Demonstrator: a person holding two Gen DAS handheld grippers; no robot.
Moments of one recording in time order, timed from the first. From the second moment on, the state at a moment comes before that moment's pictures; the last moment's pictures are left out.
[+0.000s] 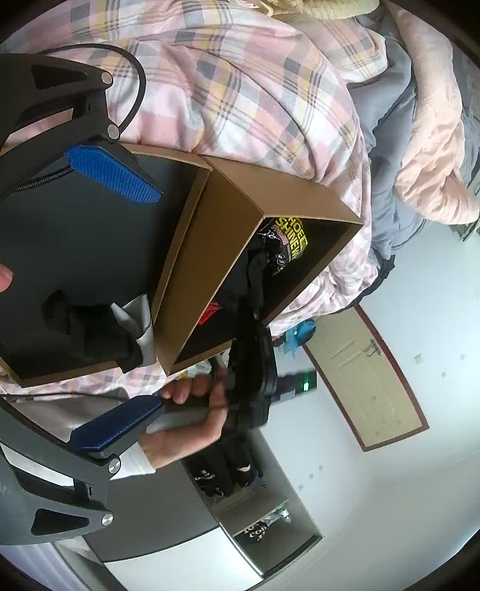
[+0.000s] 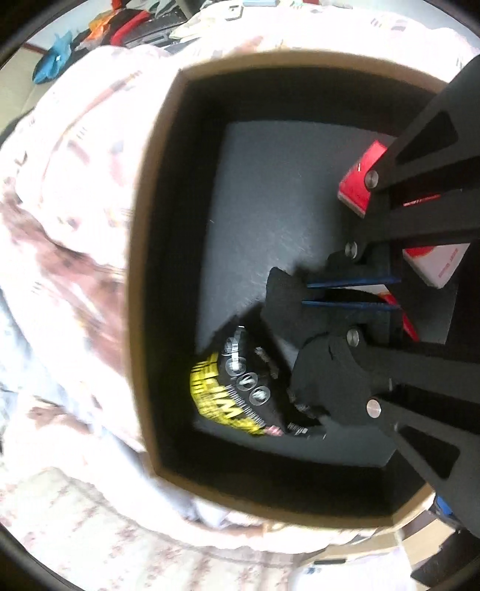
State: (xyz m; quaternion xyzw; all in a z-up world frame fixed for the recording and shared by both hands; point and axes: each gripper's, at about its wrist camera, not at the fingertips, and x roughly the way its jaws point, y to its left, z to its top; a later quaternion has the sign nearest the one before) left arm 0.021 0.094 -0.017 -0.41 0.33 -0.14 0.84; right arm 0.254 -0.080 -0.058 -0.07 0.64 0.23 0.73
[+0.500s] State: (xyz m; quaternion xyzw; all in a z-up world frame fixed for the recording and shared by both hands) left arm 0.018 0.085 -0.019 -0.40 0.34 -0.13 0.84; right arm 0.271 -0.085 0.035 -0.02 0.56 0.28 0.78
